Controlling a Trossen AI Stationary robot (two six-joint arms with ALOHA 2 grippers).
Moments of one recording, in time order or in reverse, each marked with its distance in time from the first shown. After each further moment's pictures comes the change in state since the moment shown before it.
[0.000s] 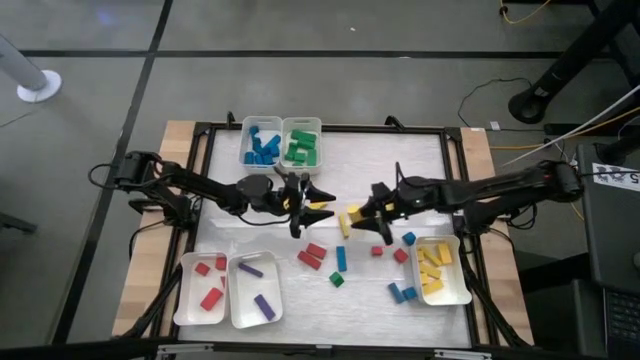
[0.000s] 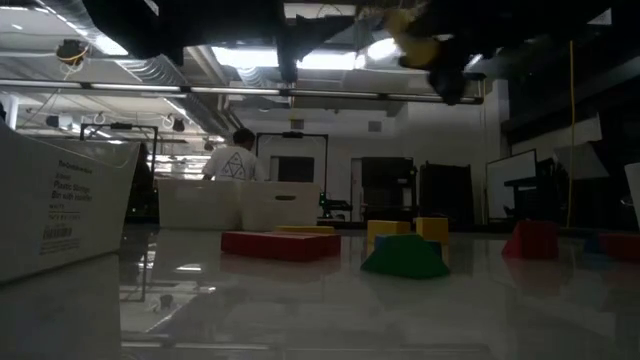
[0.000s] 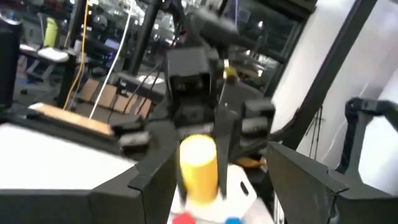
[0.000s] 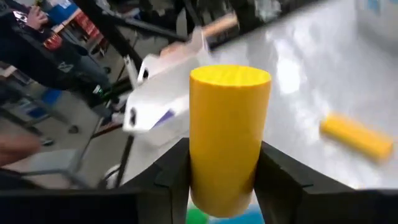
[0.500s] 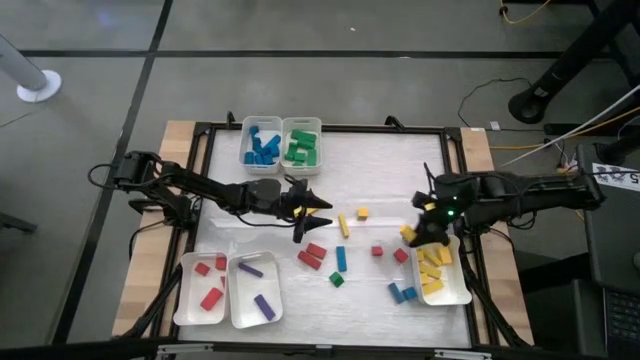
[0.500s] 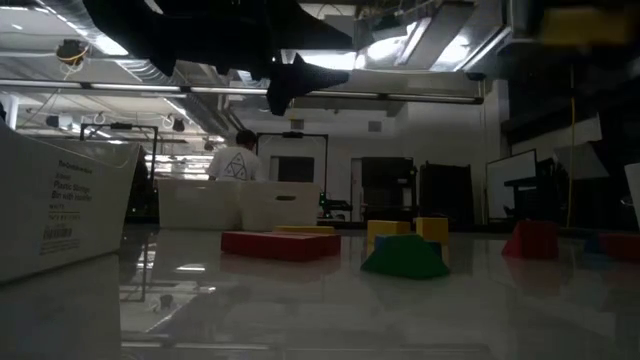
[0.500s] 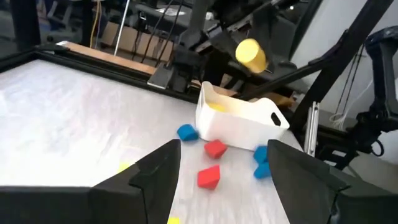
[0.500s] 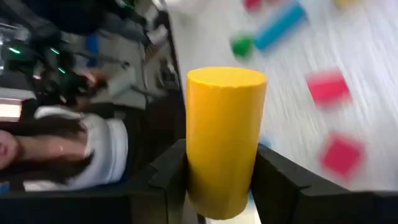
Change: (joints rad) left arm 0.000 -0.003 0.000 -0.285 0.002 0.064; right arm 0.000 -0.448 0.000 -0.779 -0.367 0.346
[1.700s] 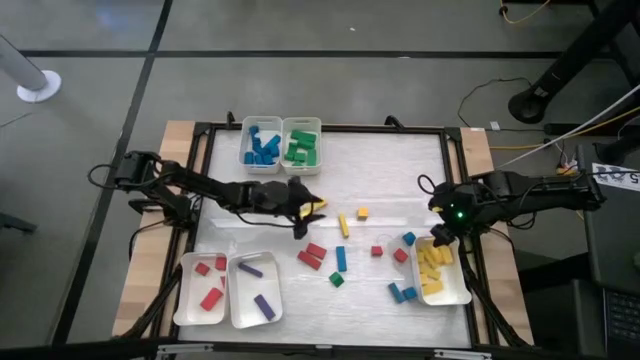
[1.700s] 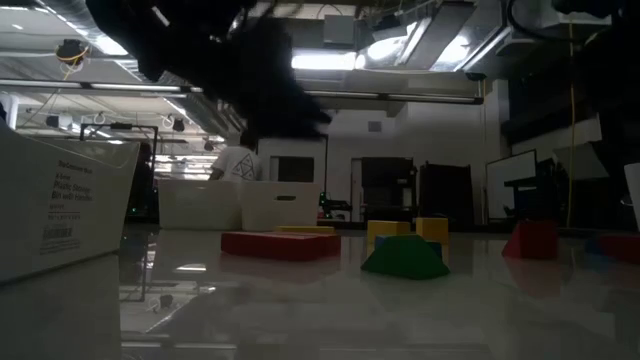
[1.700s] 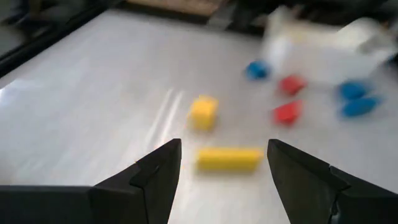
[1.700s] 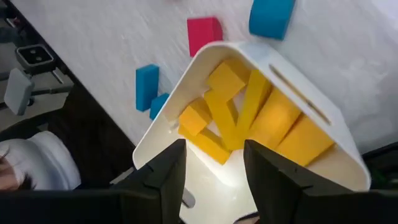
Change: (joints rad) left arm 0.022 0.000 0.000 -0.275 -0.165 0.121; right arm 0.000 -0.039 -0.002 -0.534 0.077 0.197
